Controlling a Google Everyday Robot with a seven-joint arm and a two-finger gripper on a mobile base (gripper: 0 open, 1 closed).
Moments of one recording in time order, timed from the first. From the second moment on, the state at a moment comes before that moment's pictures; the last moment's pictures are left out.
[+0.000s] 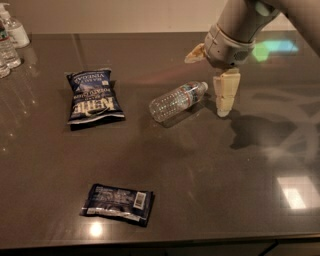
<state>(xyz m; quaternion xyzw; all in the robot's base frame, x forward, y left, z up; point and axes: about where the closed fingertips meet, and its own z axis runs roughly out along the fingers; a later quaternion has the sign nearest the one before) 0.579 -0.117 0.916 -0.82 0.55 0.01 0.15</state>
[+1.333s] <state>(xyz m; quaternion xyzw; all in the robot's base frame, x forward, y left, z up) 0.639 -0.085 0.867 -0.87 0.49 0.01 0.10</state>
